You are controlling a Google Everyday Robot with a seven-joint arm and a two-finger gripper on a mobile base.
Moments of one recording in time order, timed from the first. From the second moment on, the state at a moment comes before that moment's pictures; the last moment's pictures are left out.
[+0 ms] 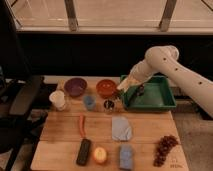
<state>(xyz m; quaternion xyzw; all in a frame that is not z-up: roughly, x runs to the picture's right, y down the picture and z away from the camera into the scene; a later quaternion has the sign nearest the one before) 0.123 -0.036 0.775 -0.06 -0.24 -0.46 0.85</state>
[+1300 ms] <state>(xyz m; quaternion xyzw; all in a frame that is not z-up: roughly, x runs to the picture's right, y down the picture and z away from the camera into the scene) 0.014 -0.055 0.797 -0.02 -0.32 -0.54 0.78</state>
